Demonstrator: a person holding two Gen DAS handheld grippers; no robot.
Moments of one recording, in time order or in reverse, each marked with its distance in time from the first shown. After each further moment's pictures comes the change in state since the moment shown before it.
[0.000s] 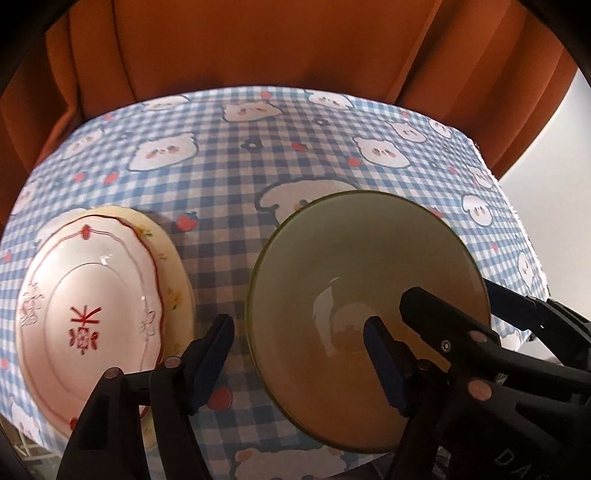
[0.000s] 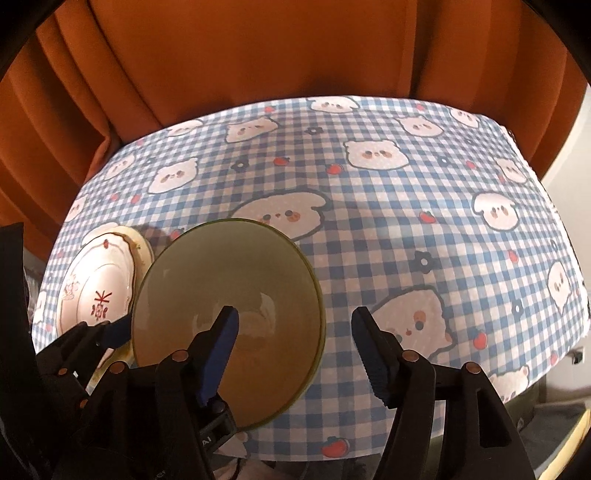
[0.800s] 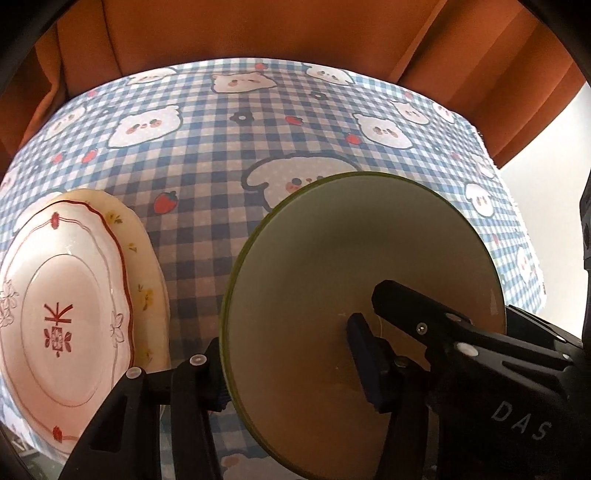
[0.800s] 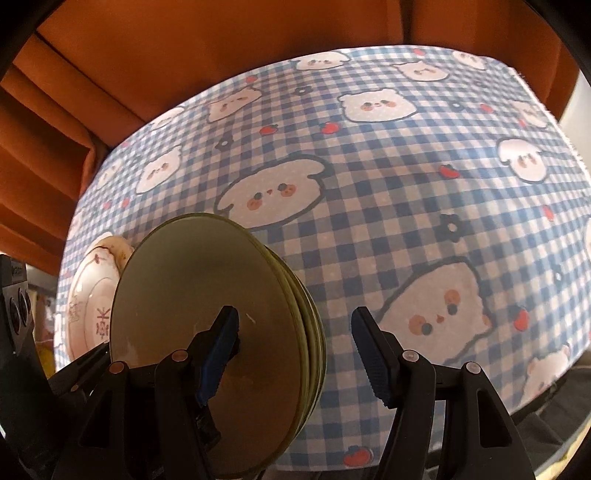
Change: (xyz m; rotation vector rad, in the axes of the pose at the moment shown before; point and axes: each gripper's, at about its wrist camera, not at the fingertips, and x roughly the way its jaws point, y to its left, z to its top) left arm 0.021 0.000 0.006 -0.024 0.091 -0.016; right arm 0.045 -0.026 0.009 0.130 0.126 0.141
